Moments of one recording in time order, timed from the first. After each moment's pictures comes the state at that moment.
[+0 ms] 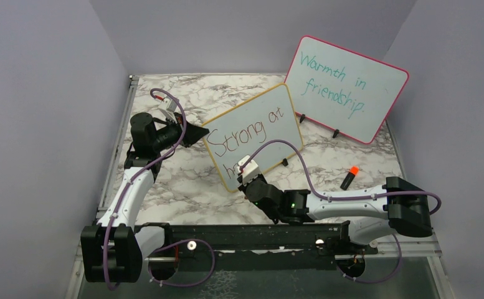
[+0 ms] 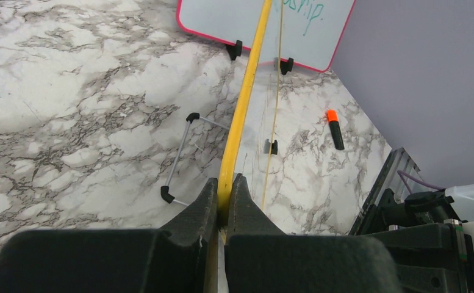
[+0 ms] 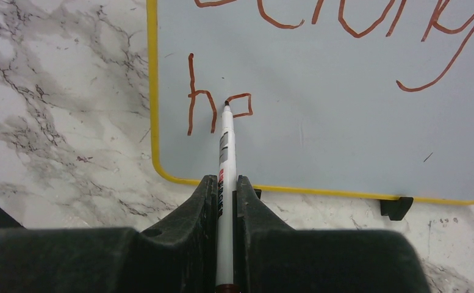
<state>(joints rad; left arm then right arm) -0.02 1.09 0.71 0.18 0.84 -0.38 1.35 1.40 0.78 0.13 0.73 0.16</state>
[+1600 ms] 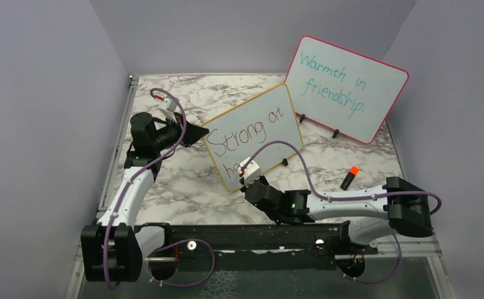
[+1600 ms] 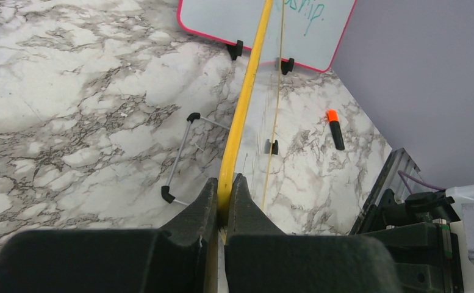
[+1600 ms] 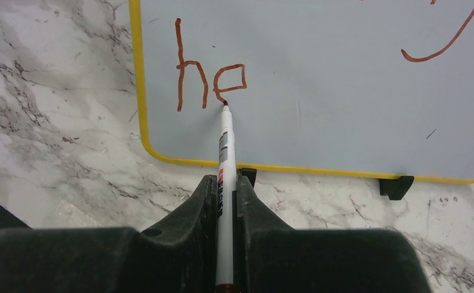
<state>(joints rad) -0.02 1.09 0.71 0.18 0.84 -0.38 1.35 1.40 0.78 0.05 0.73 0.21</state>
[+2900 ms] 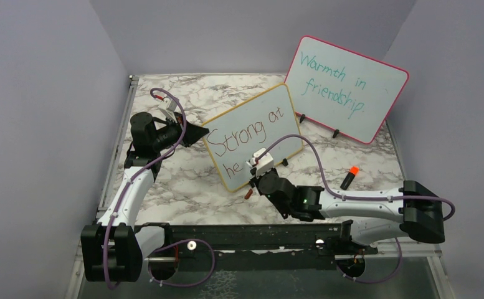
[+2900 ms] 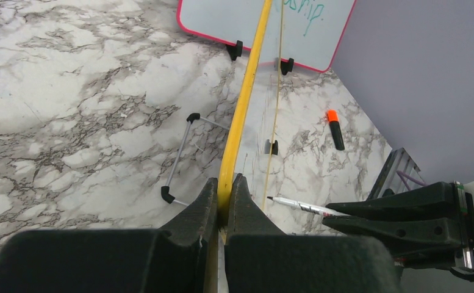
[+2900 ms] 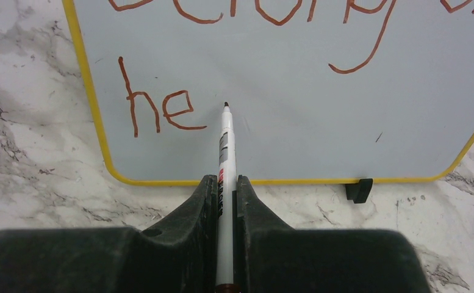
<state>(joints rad) -0.02 1.09 0.71 0.18 0.84 -0.38 1.28 1.28 0.71 0.10 0.73 0.18</state>
